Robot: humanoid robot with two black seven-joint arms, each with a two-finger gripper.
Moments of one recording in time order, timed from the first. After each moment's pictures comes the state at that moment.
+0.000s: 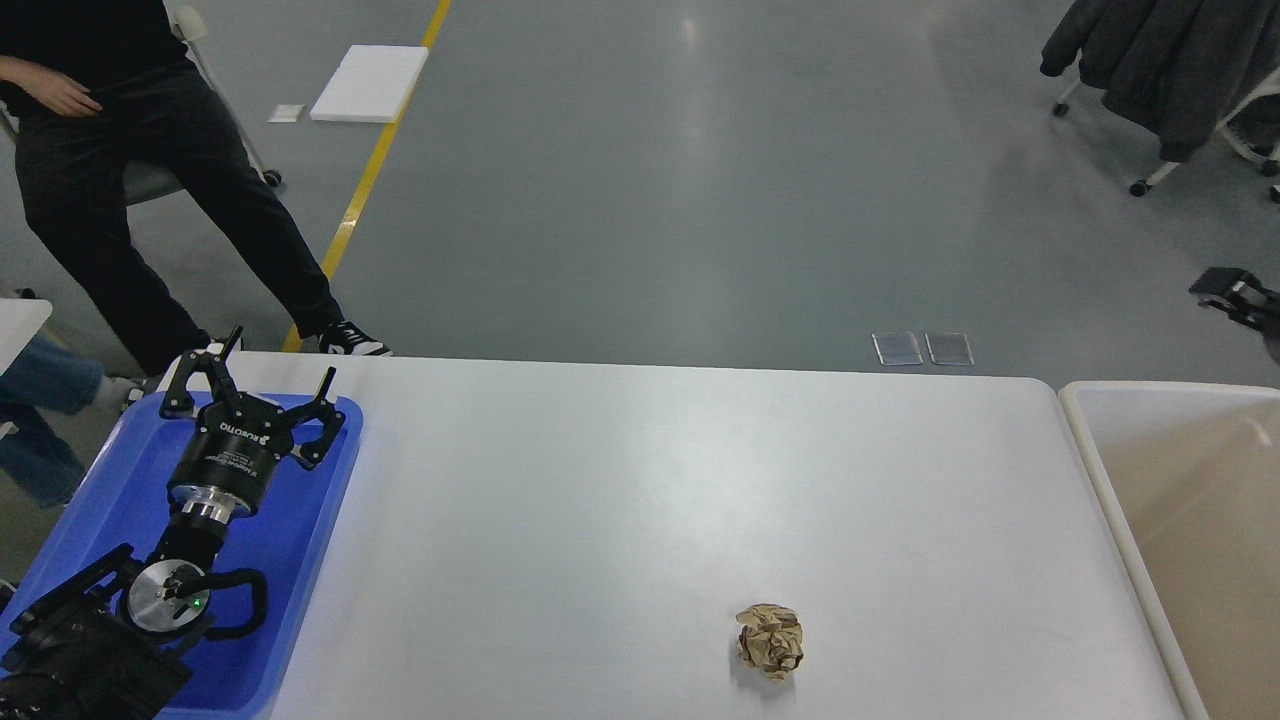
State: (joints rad) left arm -0.48 0.36 -0.88 -0.46 -0.17 -0.77 -0.42; right arm 1.56 -0.78 -0.85 0.91 -0.27 -0.05 -0.16
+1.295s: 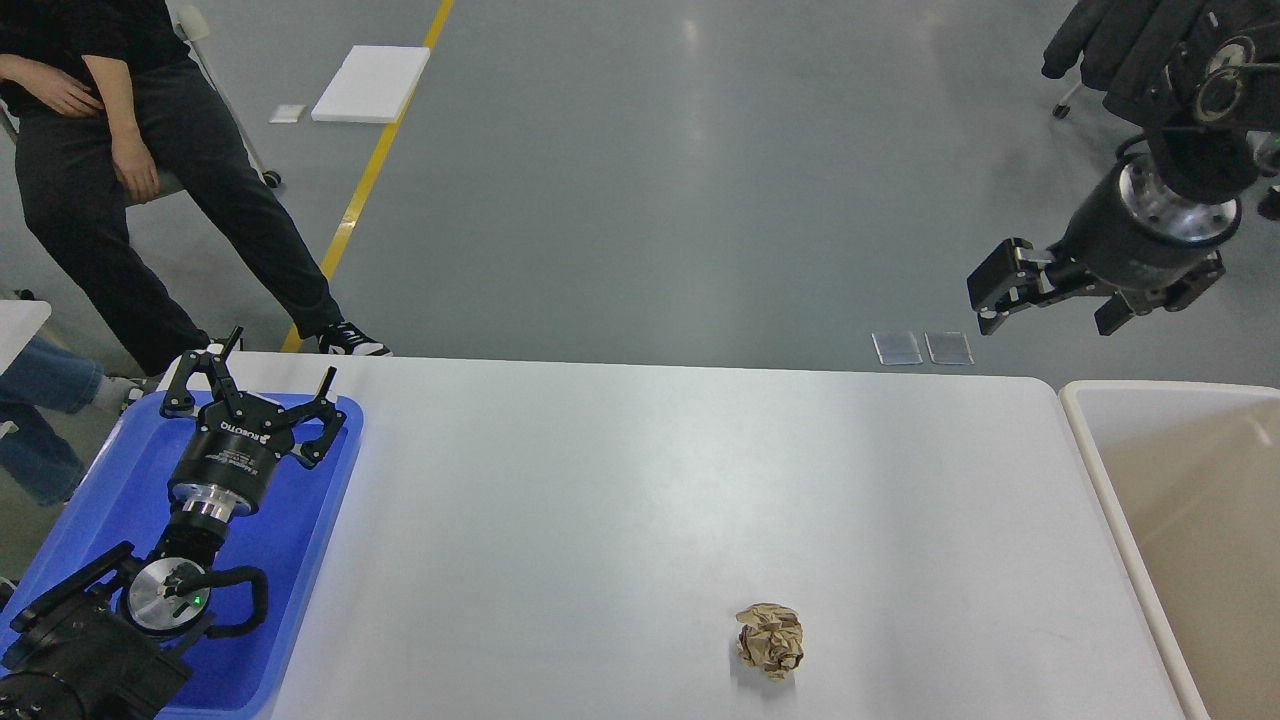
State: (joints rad) left arm -0.48 0.36 -0.88 -0.46 -0.17 -0.77 -0.42; right arm 2.18 -0.46 -1.12 1.18 -0.25 0.74 -0.16
